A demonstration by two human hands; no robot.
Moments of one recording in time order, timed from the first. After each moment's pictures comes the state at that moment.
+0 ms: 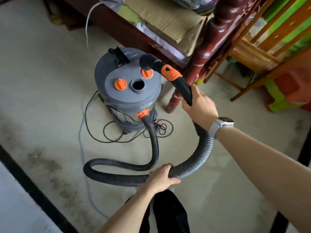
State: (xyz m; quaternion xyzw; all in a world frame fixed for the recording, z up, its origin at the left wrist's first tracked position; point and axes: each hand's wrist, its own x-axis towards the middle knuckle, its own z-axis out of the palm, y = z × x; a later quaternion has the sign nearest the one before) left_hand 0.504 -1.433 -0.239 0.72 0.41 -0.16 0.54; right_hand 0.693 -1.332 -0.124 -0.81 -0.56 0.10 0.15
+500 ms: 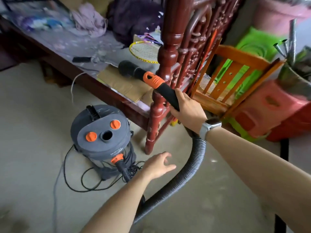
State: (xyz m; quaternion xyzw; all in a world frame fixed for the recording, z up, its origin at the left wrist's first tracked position) left_hand 0.669 -1.348 -0.095 0.80 0.39 -0.05 0.46; right_hand 0.822 -1.318 0.041 -0.75 -0.64 -0.01 0.16
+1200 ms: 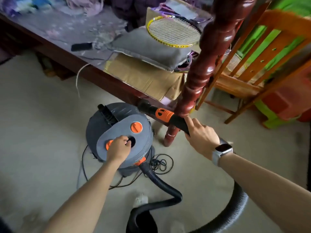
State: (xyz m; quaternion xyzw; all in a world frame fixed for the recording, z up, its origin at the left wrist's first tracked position) left_hand 0.531 -1.132 -0.173 0.71 0.62 0.01 0.34; right_hand 0.773 -1.249 -0.102 -0.80 -0.59 0.06 -0.02
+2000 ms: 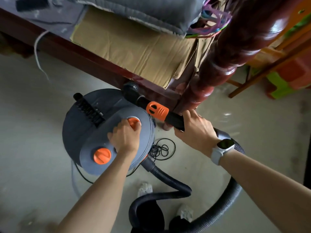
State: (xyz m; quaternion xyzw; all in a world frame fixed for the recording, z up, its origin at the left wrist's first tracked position) left_hand 0.601 -1.073 -0.258 0.74 0.65 -0.03 0.17; right_hand 0.767 -1.177 -0.196 -0.84 -0.52 0.14 0.02
